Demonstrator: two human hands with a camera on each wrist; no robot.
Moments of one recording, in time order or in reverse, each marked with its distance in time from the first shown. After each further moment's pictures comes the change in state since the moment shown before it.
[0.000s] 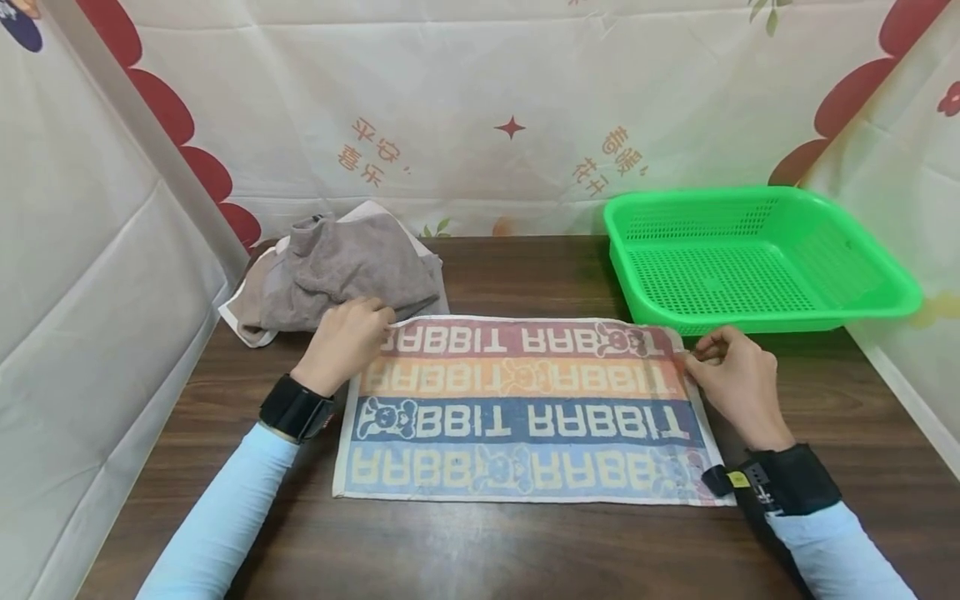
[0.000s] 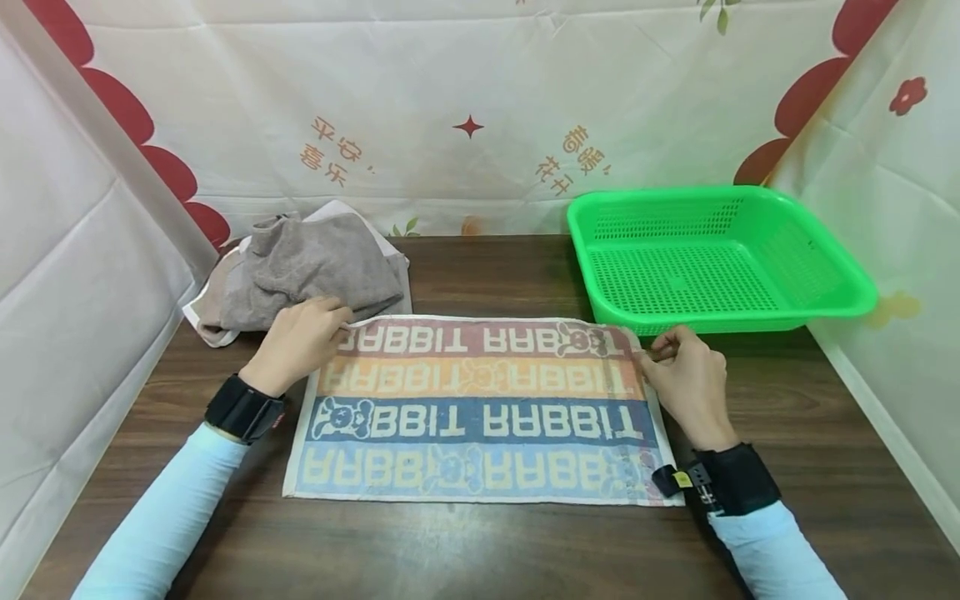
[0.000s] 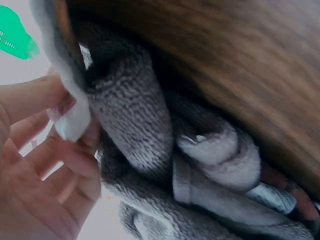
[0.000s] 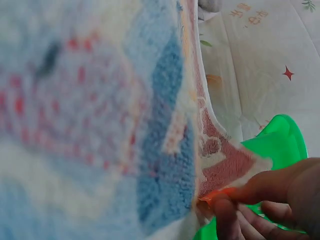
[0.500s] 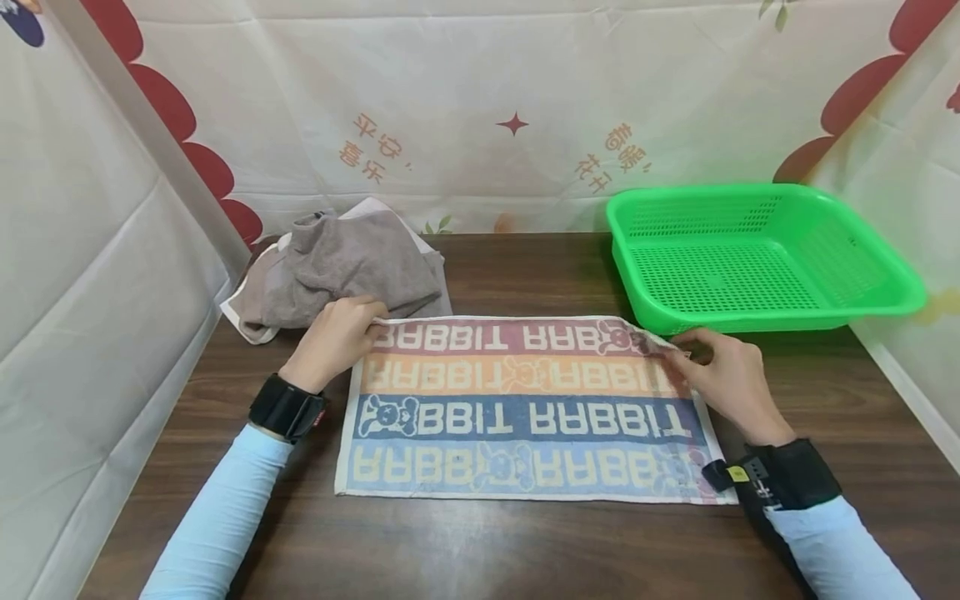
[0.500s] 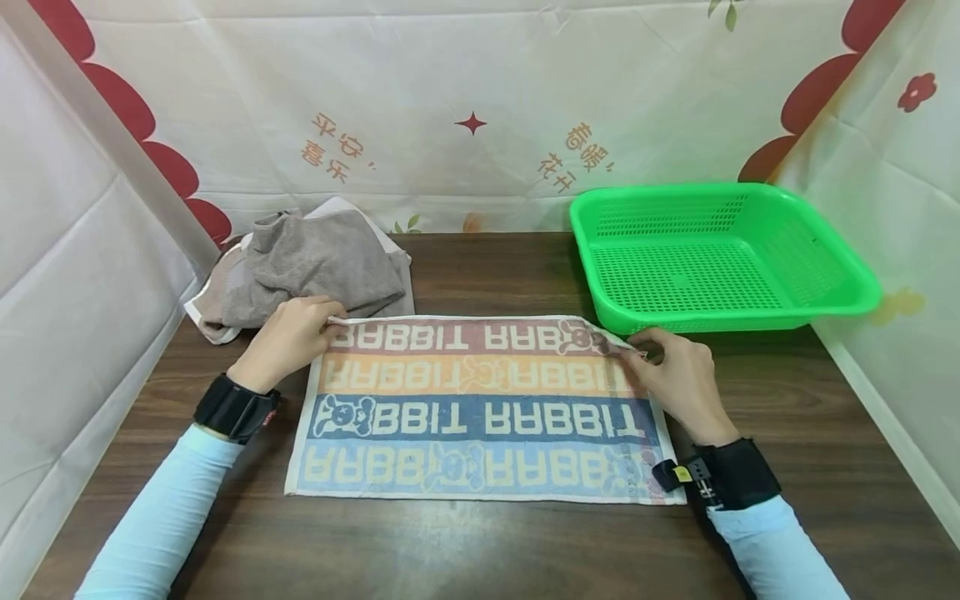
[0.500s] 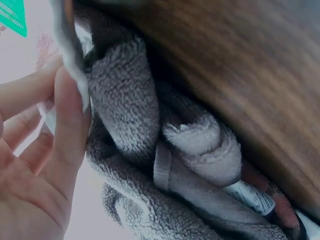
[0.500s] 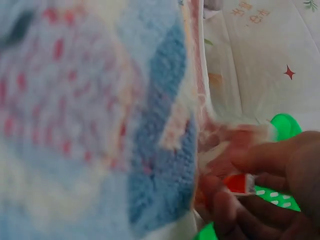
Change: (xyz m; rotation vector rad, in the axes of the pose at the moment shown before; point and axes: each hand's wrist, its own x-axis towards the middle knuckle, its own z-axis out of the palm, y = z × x) left_hand -0.005 -0.011 -0.009 -0.219 -0.067 -0.073; right_hand 0.007 -0.004 0.003 0.006 -0.093 -0.152
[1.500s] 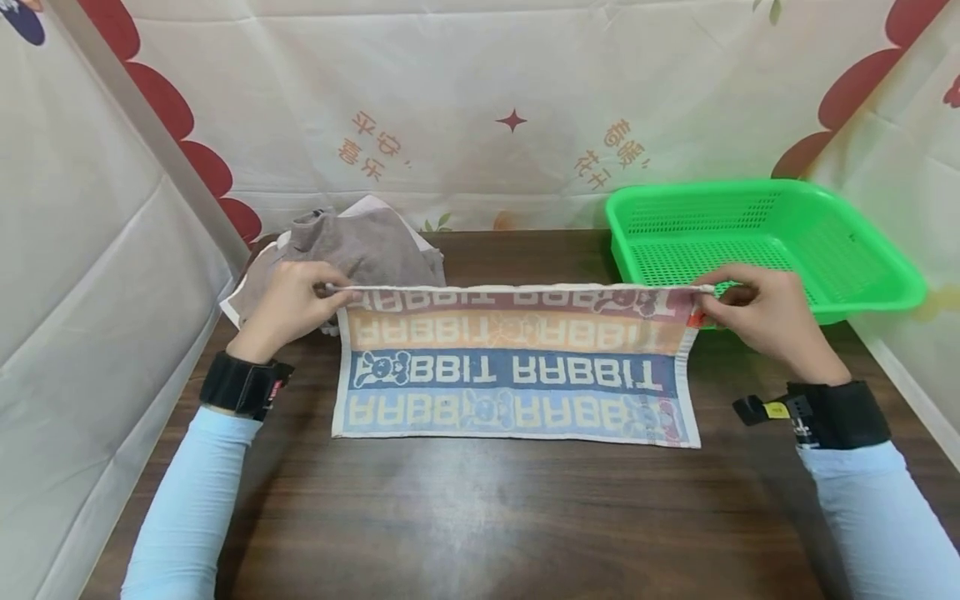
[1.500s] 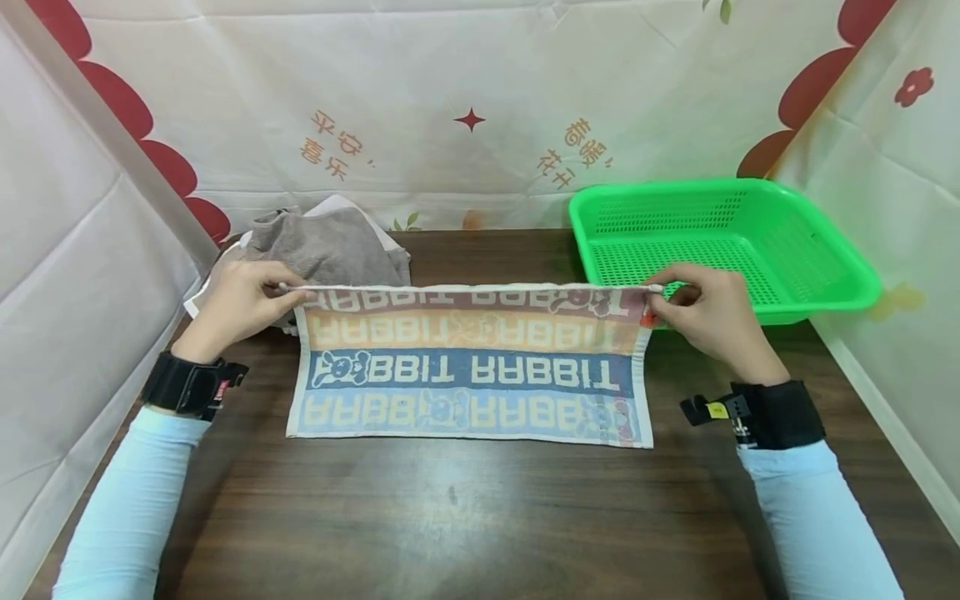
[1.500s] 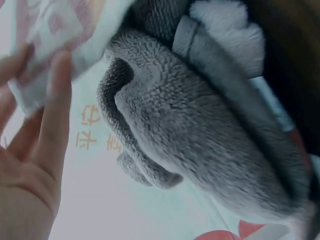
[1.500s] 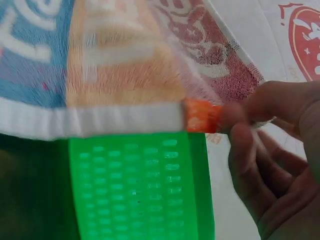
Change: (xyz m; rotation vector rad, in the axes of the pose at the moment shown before) left_hand 0.007 -0.037 -0.049 -0.161 0.191 0.015; right_hand 0.047 -0.008 -0.061 0.193 -0.018 -0.163
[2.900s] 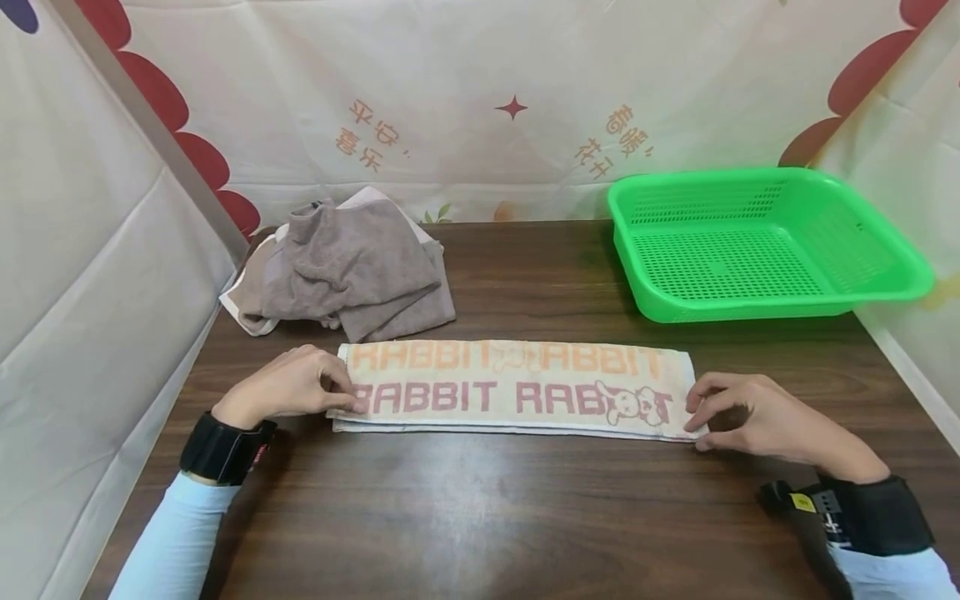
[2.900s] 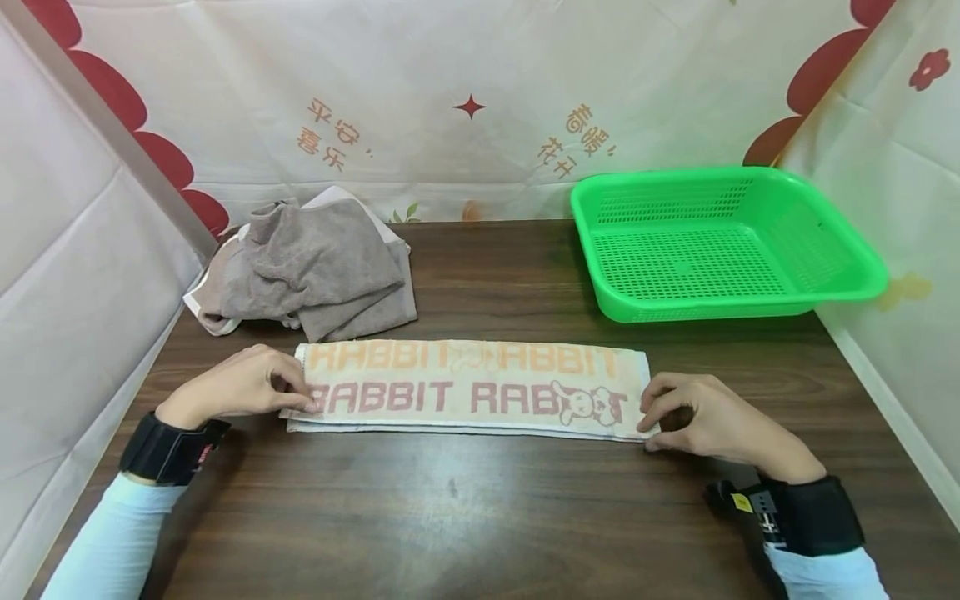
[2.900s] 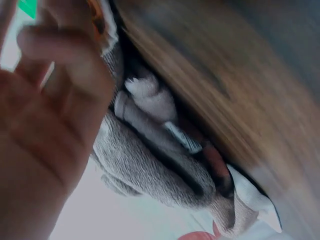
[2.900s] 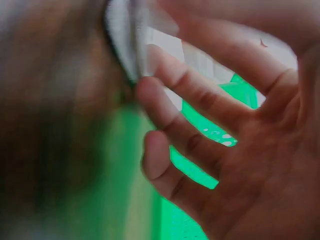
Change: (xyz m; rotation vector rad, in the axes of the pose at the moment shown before) left_hand -0.082 0.017 0.021 -0.061 -0.547 -0.039; right_hand -0.094 0.021 0.032 -0.006 -0.386 -0.291
